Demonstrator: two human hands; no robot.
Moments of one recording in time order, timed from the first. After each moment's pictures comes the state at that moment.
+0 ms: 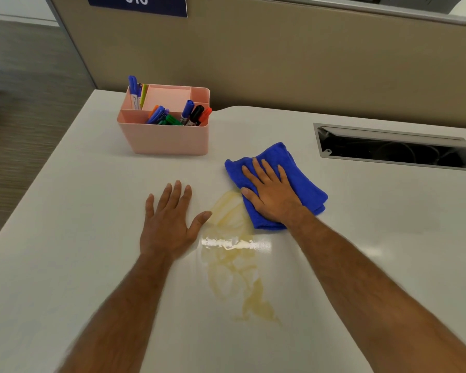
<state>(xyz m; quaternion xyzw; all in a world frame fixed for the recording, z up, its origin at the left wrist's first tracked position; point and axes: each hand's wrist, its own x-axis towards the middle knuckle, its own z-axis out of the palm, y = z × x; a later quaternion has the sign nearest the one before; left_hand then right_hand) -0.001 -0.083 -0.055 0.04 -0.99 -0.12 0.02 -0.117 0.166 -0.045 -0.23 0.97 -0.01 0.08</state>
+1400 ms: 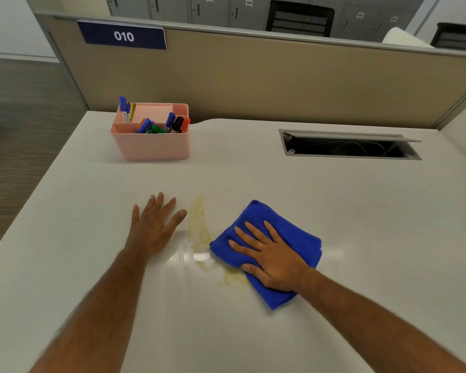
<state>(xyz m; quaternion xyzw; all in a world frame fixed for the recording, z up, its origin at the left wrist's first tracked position) 0.036 -0.094 -0.043 0.03 -0.97 -0.23 -0.05 0.073 0.232 -0.035 -0.36 0.93 -0.01 0.11</state>
